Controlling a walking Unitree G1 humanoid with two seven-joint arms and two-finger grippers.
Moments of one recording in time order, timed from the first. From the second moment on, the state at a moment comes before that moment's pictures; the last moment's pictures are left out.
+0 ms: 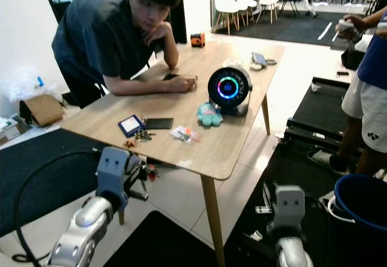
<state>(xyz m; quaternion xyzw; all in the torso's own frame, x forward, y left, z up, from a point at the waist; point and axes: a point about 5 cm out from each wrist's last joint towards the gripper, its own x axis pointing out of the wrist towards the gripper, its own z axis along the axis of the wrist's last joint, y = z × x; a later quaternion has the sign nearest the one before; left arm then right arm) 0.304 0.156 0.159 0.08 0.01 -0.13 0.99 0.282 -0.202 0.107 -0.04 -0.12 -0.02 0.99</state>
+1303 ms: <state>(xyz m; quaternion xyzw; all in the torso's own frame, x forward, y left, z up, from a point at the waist) 0.307 0.113 0.217 0.06 -0.05 -0.14 0.99 0.279 -0.188 0.115 -0.02 -0.09 0.00 1.00</state>
